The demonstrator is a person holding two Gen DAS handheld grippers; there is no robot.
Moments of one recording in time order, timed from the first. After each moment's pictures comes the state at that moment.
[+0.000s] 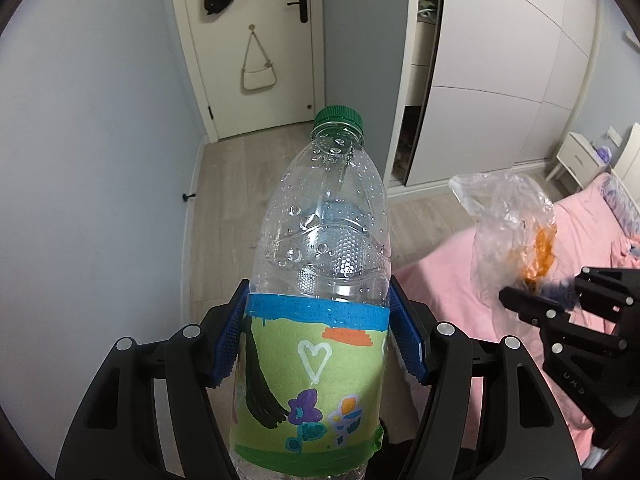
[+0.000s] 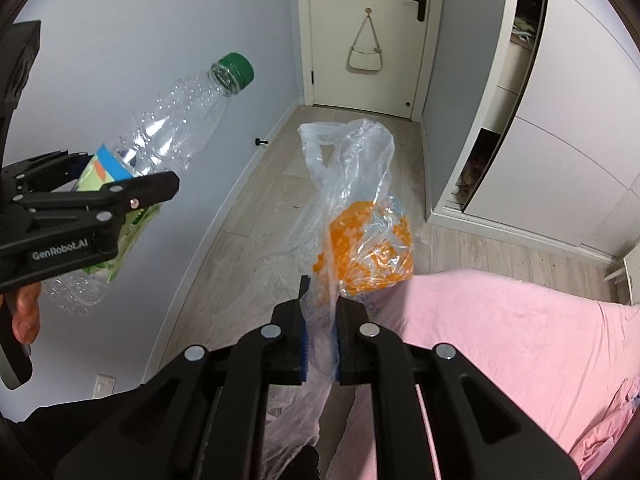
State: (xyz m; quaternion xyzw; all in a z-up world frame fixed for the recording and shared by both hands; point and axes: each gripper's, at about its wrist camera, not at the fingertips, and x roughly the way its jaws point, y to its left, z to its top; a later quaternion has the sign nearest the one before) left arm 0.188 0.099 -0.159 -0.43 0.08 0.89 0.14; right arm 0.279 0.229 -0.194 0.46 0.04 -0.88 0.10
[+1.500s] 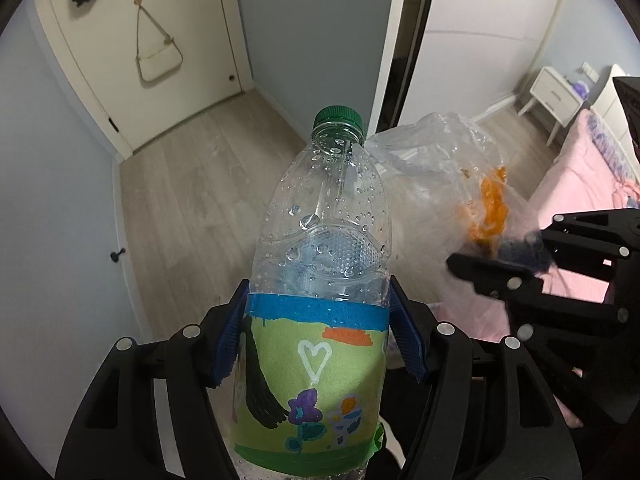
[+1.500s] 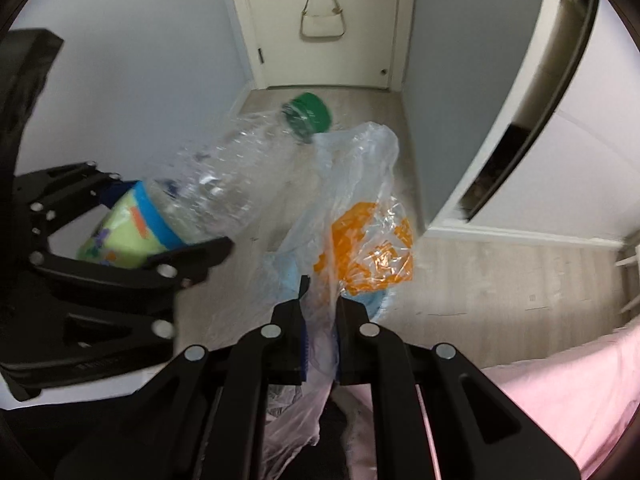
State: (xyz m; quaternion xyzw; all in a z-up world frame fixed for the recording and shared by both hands) left arm -0.182 0.194 -0.261 -0.51 0.17 0.80 0.26; right arm -0.062 0.270 -0.274 0.53 -0.01 -0.85 0.06
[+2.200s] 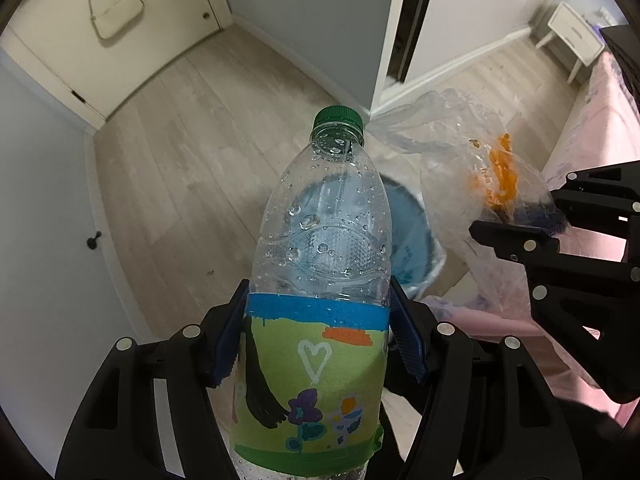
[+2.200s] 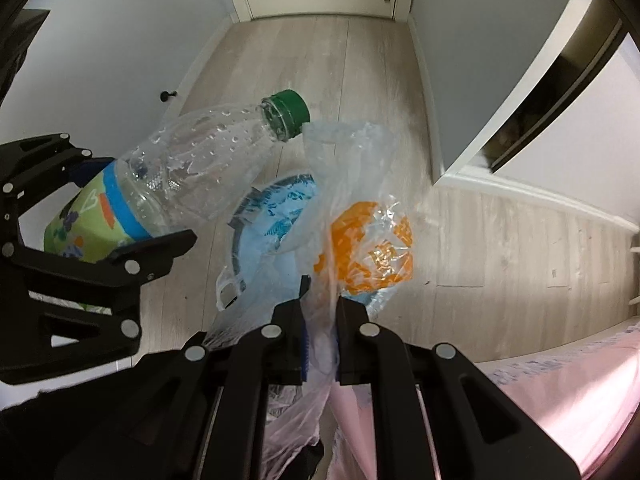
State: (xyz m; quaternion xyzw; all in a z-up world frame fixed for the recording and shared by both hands) left arm -0.267 0.228 -0.454 -0.58 0.24 0.73 0.26; right arm -0.145 0.301 -0.451 0.62 -0.01 -0.78 0.05
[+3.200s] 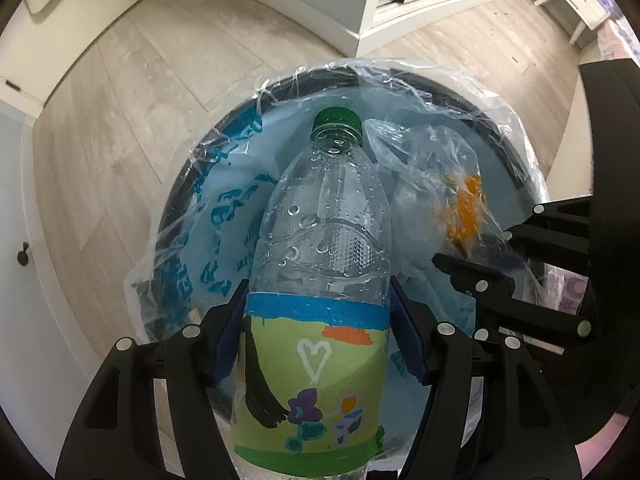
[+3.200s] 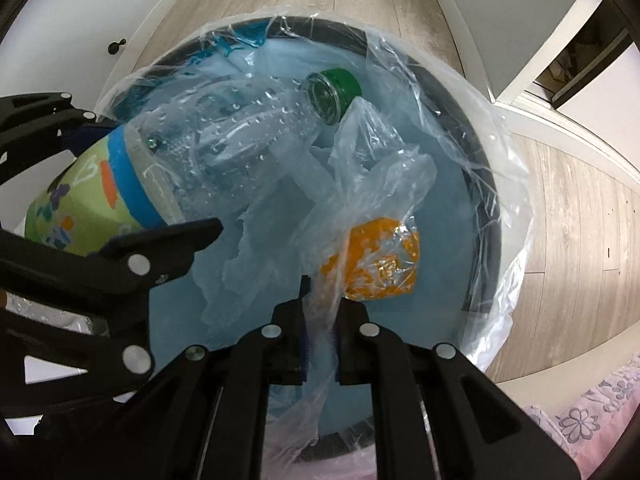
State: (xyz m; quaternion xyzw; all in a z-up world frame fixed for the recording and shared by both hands) left arm -0.311 0.270 -0.687 -0.63 0.25 0.68 0.29; right arm -0.181 0.327 -0.693 0.67 -0.02 -0.74 0.05
